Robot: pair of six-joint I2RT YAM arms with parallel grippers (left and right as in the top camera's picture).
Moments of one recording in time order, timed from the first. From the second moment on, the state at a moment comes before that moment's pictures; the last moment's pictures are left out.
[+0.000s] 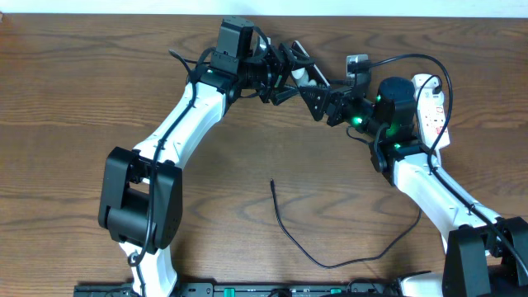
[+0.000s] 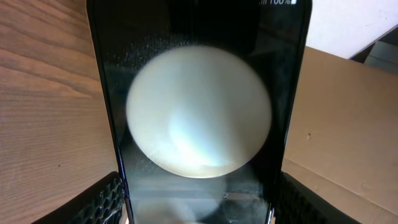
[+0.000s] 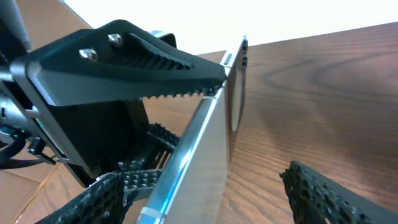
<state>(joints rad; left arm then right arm) -0.36 1.97 1.54 -0.22 0.82 -1.34 0.22 1.55 0.85 0.40 -0.58 0.44</state>
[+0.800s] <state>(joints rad) -0.40 1.97 1.54 -0.22 0.79 -1.33 0.25 1.55 0.85 0.36 -0.49 0.48</state>
